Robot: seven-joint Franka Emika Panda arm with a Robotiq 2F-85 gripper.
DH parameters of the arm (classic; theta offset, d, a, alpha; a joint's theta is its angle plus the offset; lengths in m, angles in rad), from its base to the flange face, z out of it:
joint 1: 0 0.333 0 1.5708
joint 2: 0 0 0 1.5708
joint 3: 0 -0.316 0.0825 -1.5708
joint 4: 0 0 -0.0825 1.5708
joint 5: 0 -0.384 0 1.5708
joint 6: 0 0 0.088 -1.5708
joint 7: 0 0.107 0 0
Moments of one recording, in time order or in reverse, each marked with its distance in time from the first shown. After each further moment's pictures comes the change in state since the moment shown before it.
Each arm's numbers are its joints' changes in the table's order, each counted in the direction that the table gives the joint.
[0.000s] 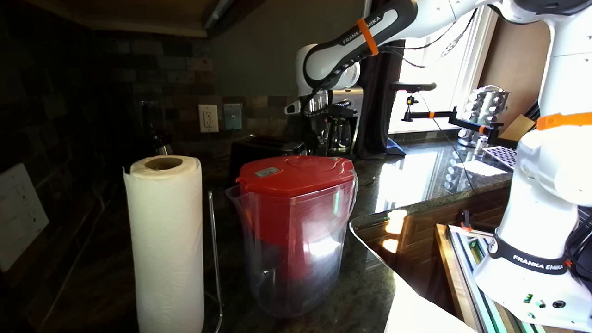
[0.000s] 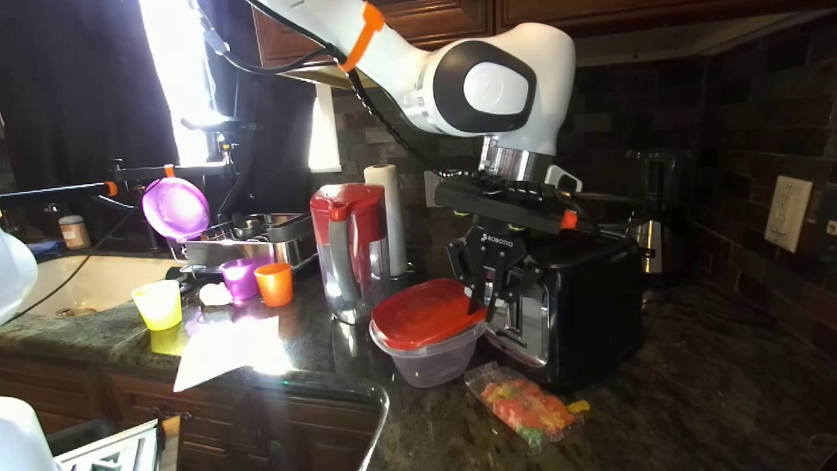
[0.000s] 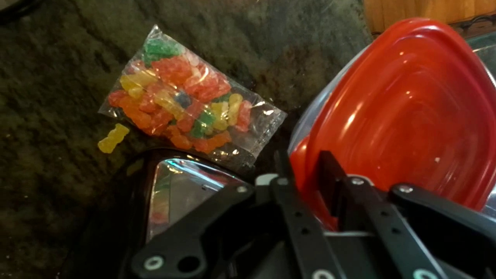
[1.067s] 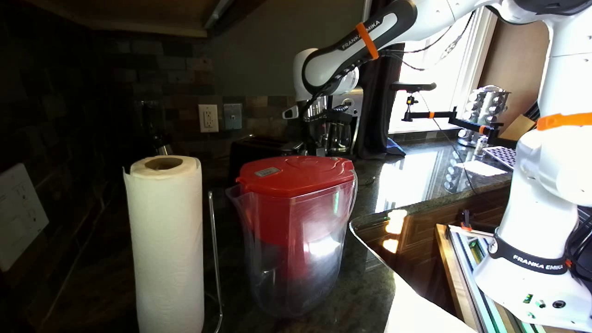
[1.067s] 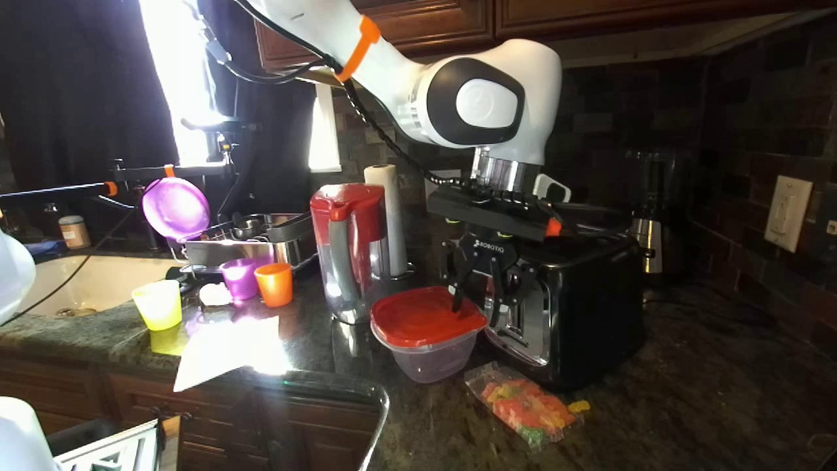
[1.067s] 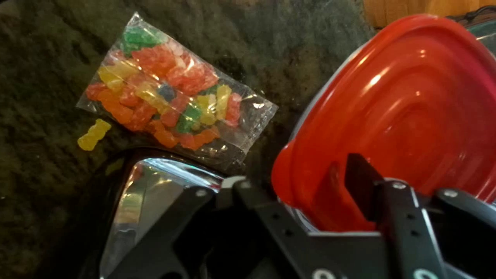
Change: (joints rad) arm 0.018 -0.008 -0.012 -0.024 0.001 -0.035 0.042
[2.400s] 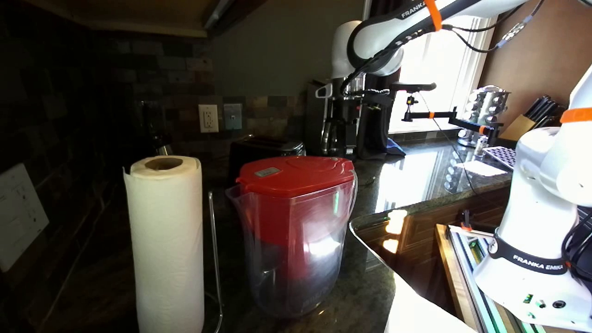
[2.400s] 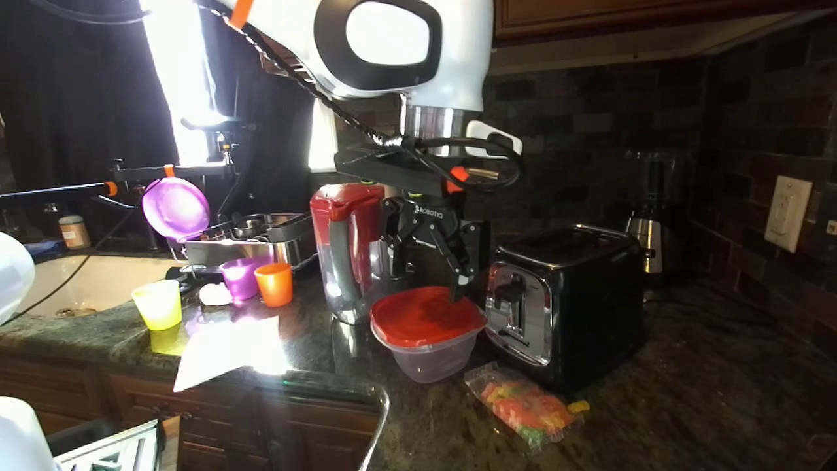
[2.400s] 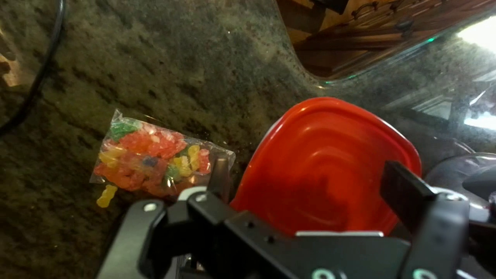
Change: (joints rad) arm 0.004 0.376 0.030 -0.290 -0.001 -0.012 0.158
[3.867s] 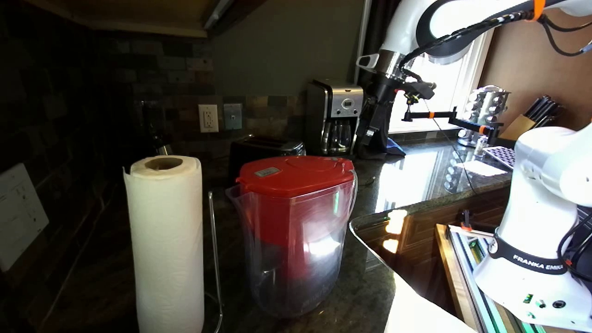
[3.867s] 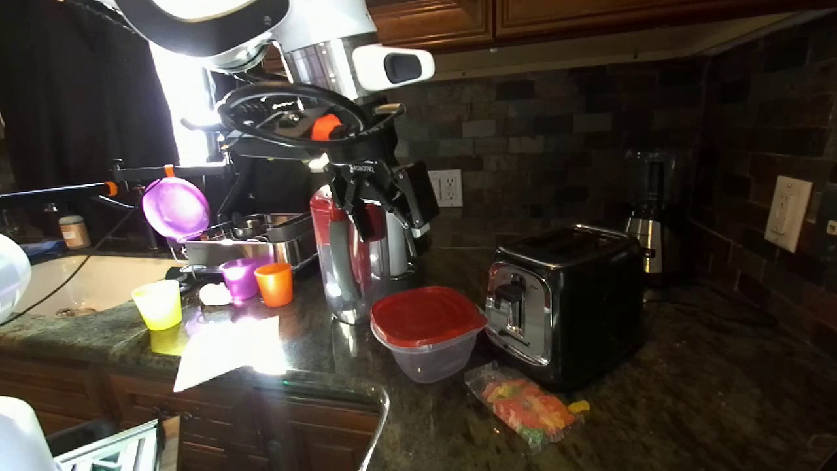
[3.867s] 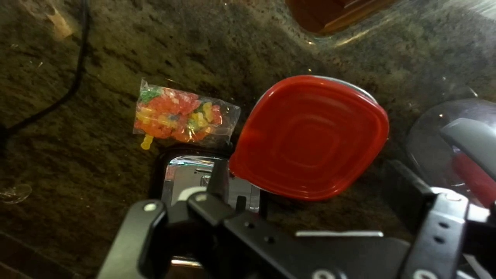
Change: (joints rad) arm 0.031 0.455 0.039 -0.310 0.013 -0.201 0.103
